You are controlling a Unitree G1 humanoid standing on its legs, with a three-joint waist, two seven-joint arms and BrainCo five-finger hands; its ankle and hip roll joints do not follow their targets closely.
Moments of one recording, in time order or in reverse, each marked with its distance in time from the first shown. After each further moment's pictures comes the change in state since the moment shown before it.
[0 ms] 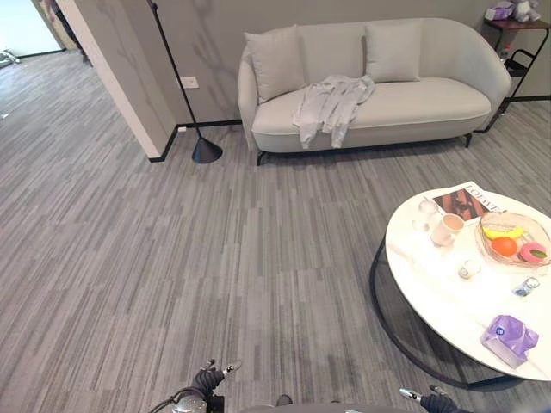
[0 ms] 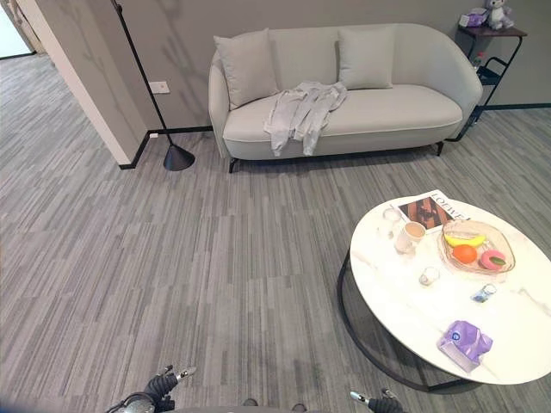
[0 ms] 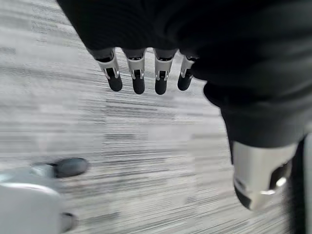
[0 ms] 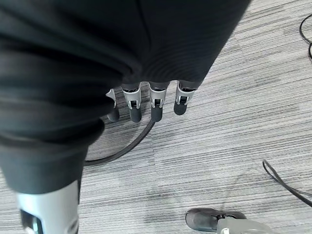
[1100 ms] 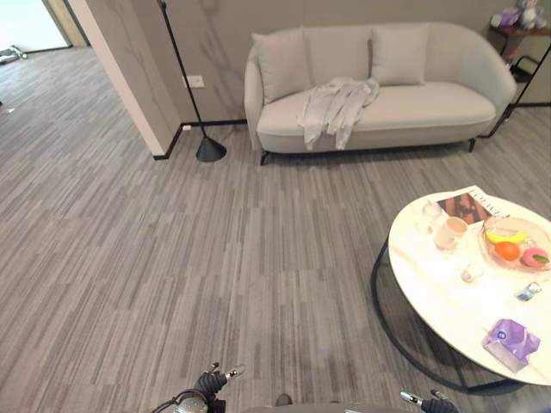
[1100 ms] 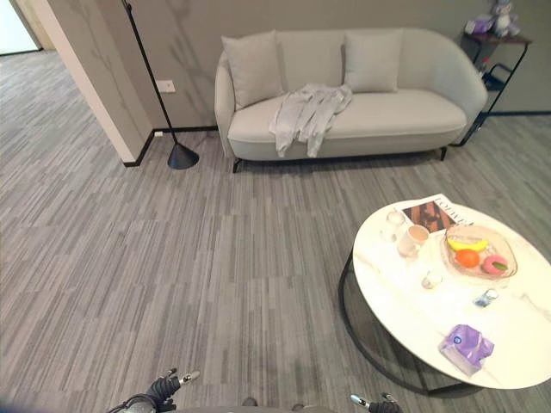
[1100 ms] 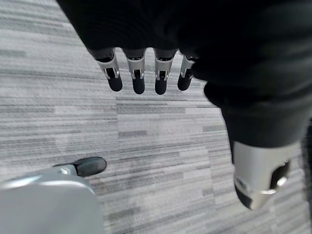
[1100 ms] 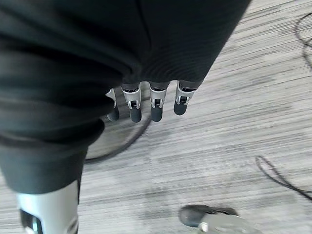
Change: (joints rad) left arm -0.025 -0.006 -0.044 0.057 0.097 0.002 -0.037; right arm 0.009 0.001 0.000 0.010 0.000 0.005 0.010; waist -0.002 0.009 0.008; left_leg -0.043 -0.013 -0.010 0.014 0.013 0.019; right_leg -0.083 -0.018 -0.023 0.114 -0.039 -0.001
